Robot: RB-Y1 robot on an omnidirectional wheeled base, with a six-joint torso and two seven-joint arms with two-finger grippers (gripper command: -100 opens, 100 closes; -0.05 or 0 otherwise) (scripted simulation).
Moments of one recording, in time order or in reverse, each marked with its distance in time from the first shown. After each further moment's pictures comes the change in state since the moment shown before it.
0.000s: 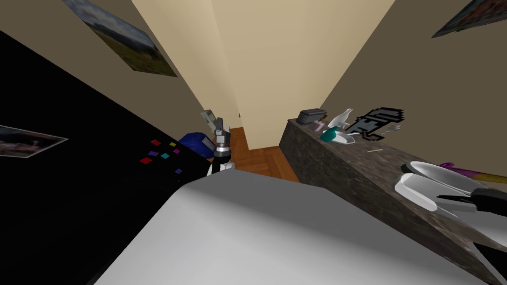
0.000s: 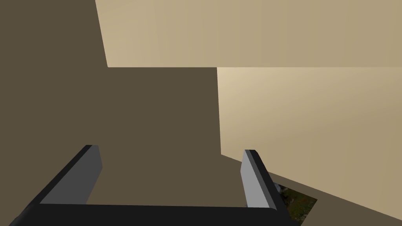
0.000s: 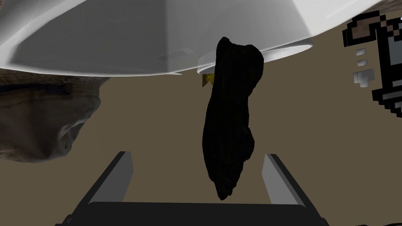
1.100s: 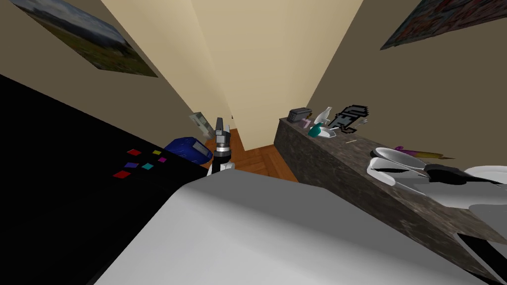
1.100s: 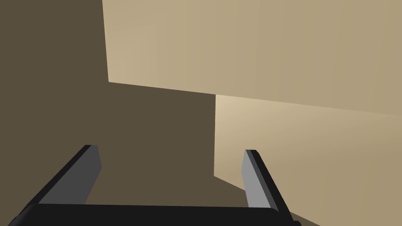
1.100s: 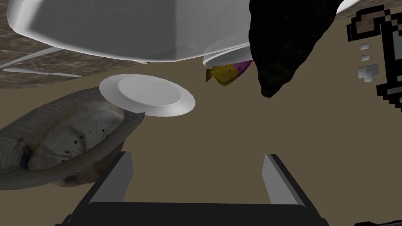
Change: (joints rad) left arm 0.000 0.000 0.000 0.000 0.000 0.000 0.000; right arm -0.083 -0.014 0.177 -0.169 -0.155 0.130 0.077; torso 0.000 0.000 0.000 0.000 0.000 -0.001
